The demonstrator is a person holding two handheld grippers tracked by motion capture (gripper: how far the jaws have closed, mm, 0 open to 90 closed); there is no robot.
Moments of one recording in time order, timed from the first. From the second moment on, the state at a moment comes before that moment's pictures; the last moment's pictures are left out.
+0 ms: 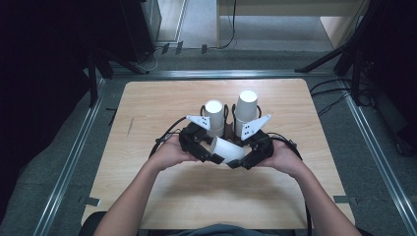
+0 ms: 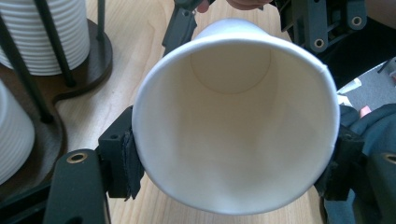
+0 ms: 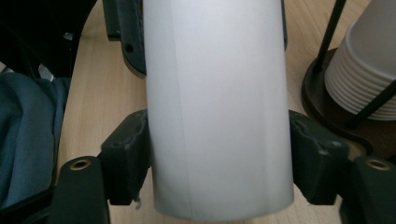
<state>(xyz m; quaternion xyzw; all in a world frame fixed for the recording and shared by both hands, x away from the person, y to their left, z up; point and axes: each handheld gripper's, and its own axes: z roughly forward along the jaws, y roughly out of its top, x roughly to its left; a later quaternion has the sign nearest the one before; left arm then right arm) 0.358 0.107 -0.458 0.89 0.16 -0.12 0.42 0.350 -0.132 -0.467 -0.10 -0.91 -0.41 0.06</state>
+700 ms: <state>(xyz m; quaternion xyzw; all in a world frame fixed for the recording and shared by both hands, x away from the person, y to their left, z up) 0.362 0.106 -0.426 0.93 0.15 -0.07 0.33 0.352 -0.132 -0.469 -0.11 -0.91 -0.40 0.04</state>
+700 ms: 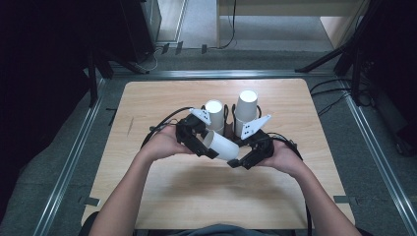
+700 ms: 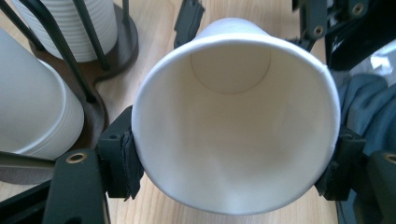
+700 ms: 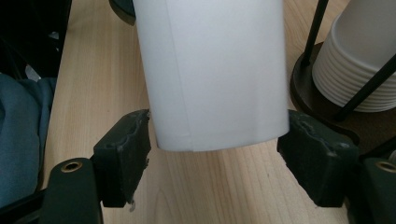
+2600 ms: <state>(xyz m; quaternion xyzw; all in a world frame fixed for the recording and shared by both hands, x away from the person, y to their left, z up) 0.364 0.094 -0.440 0.92 0.17 -0.06 0.35 0.354 -0.130 -0.474 -0.11 -0.91 -0.40 0.03</state>
